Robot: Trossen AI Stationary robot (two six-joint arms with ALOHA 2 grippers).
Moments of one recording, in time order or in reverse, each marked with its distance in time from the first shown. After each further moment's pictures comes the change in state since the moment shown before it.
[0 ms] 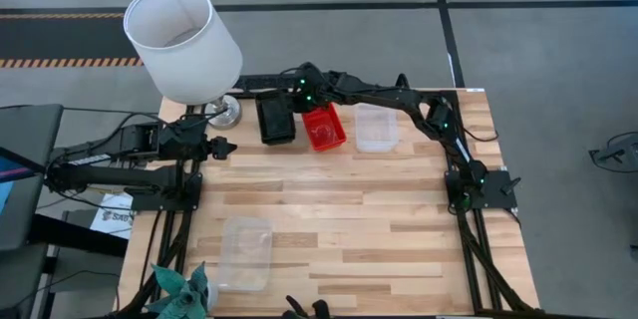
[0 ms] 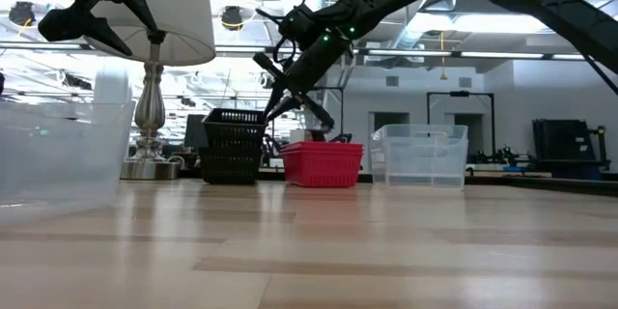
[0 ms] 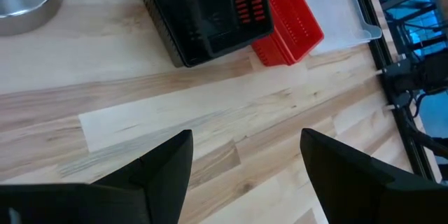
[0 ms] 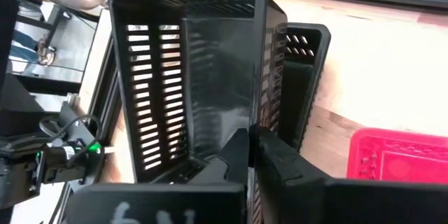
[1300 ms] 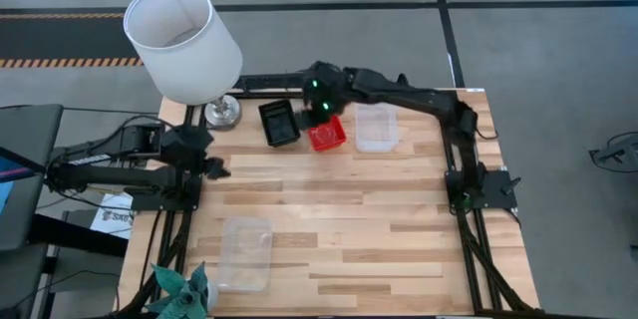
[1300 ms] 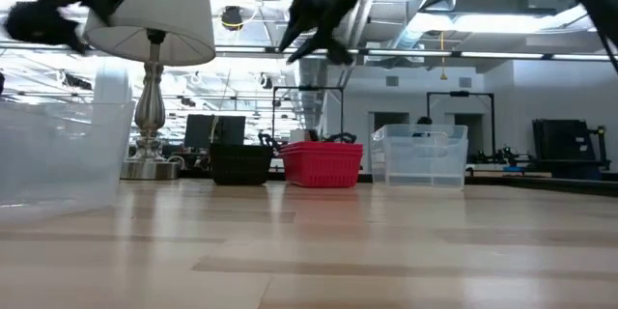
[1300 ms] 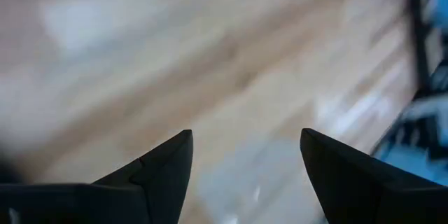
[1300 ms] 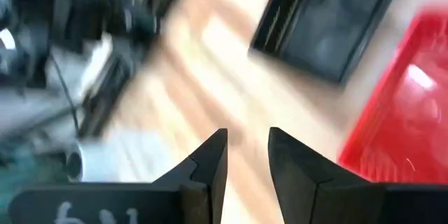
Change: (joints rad) left arm -0.008 0.002 0.000 -0.138 0.358 0.063; right arm 0.094 -0.243 0.000 -0.358 -0.172 -0.216
